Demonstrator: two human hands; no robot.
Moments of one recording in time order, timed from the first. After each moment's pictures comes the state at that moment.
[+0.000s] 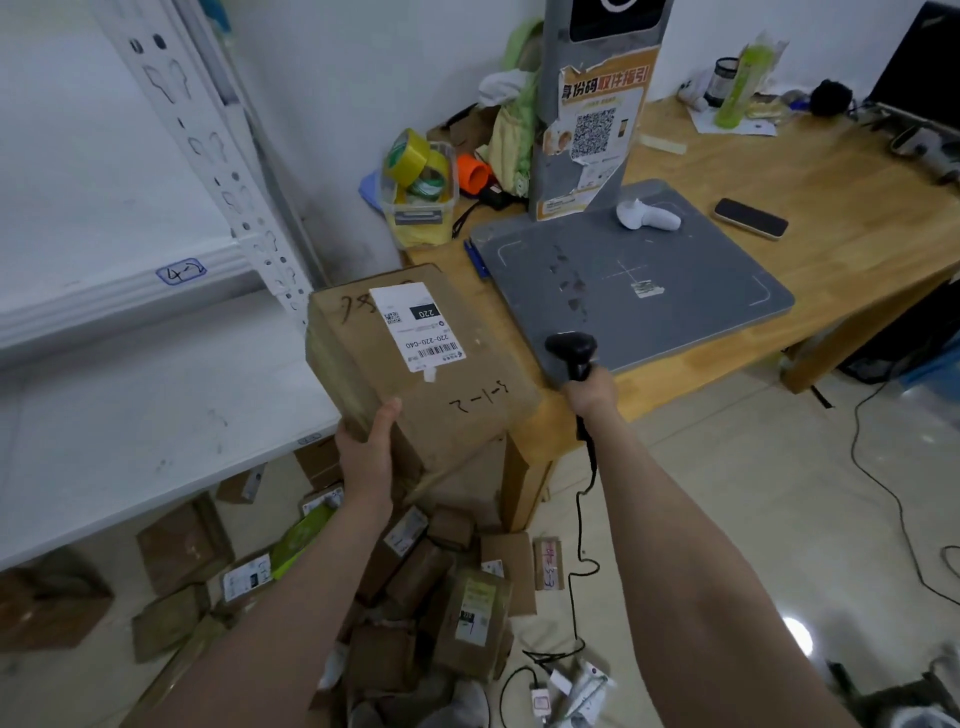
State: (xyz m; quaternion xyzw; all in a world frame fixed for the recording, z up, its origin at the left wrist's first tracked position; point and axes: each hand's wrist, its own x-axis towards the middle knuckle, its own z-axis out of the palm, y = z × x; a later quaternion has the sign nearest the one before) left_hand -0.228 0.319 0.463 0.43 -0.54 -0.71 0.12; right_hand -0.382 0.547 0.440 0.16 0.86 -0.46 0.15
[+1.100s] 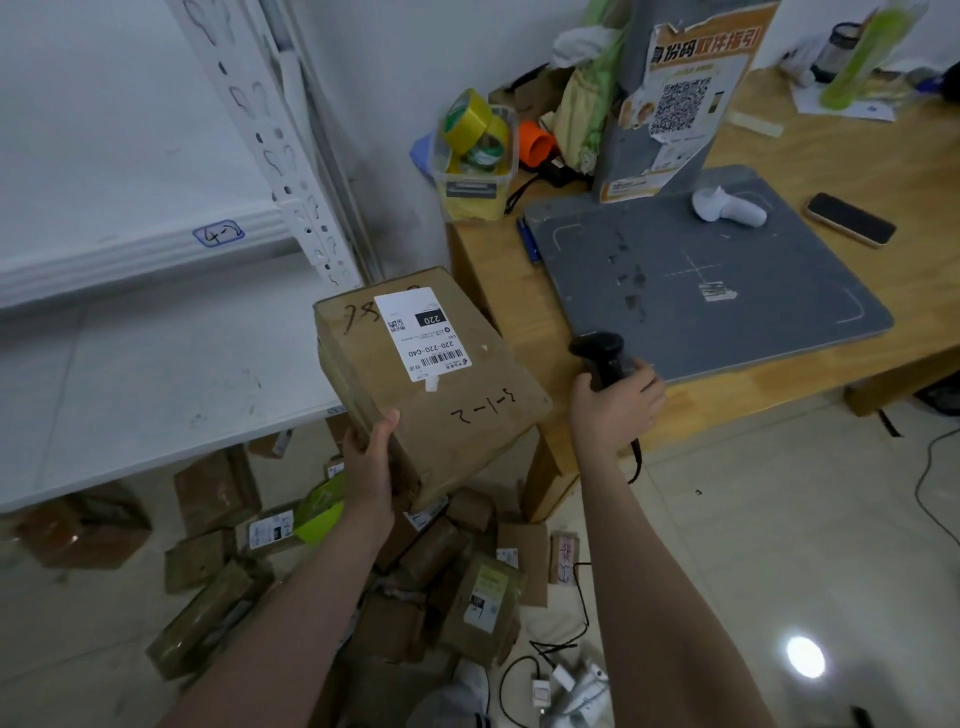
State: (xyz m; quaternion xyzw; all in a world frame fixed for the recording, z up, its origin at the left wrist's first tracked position) left_hand -0.214 0.299 0.445 0.49 -0.49 -0.71 0.11; right_hand -0.364 0.488 0.418 0.22 0.88 -0.39 -0.12
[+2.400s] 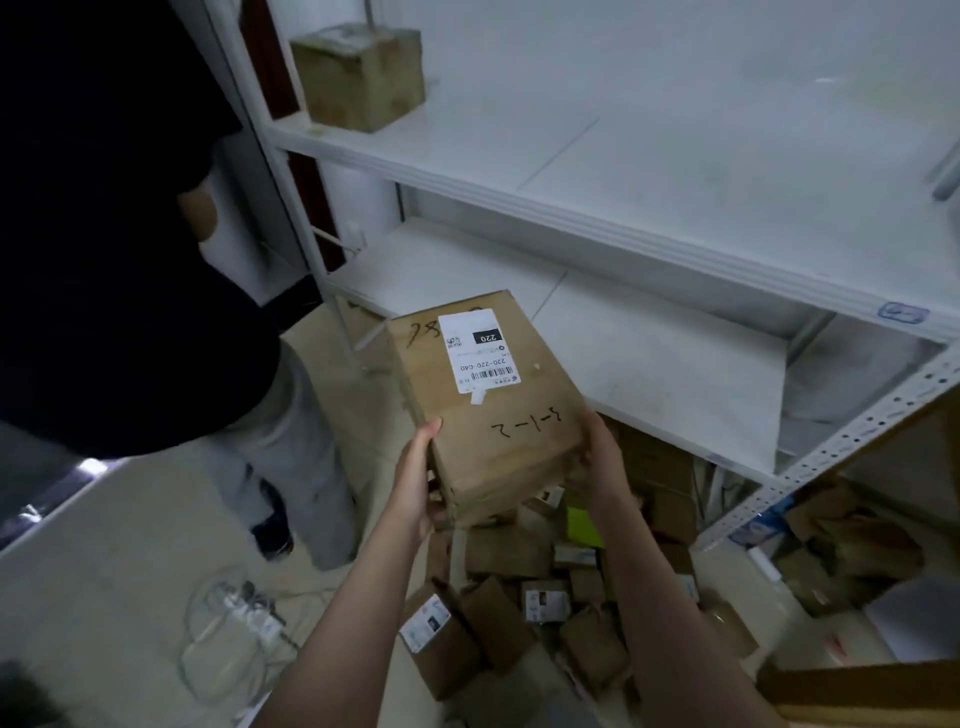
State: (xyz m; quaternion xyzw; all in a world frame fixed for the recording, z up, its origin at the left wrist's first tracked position) left_hand 0.312 0.031 0.514 0.56 -0.31 -0.71 0.30; right_hand 0.120 0.097 0.523 -0.14 0.66 -0.58 0.45
